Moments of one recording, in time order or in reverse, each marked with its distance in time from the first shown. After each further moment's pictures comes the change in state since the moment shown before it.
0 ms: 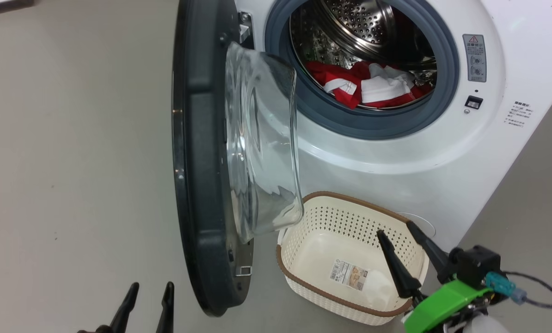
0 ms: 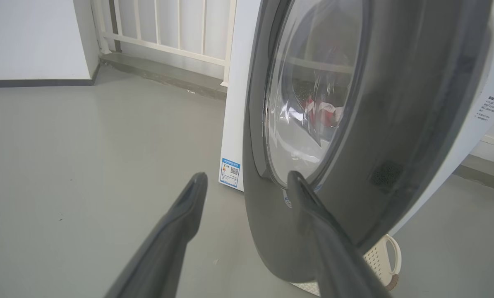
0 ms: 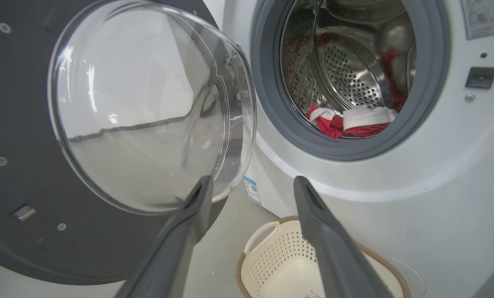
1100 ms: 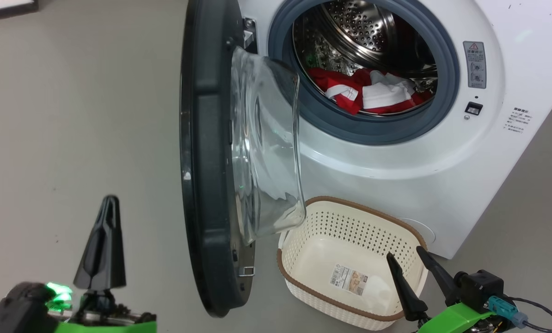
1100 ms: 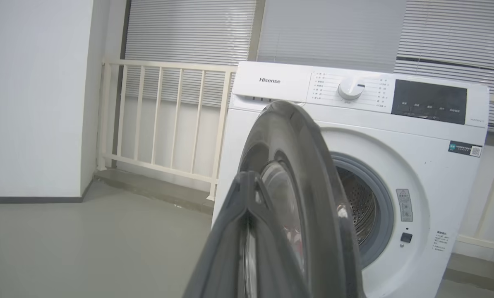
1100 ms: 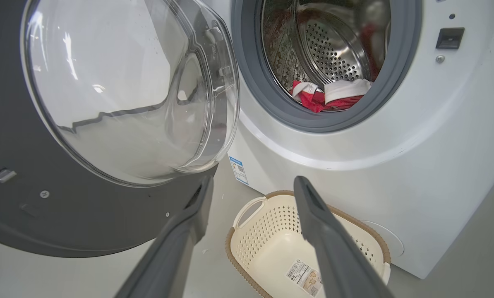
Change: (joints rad) left arm -0.096 -0.001 0.069 -0.331 -0.054 0.000 -0.005; right arm 0.115 0.062 -0.098 0.015 -0.092 0.000 0.000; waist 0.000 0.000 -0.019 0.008
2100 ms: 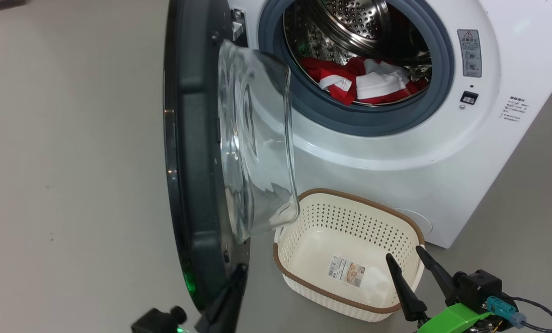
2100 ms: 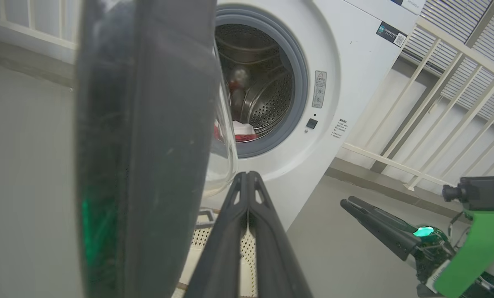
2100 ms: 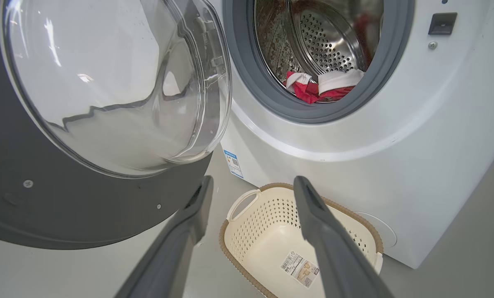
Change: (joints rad) left arm 0.010 0.008 -0.404 0.240 -0.128 0.000 -0.001; right arm -0.001 -0.003 0.001 -0.001 -0.026 0.000 0.000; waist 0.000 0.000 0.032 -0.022
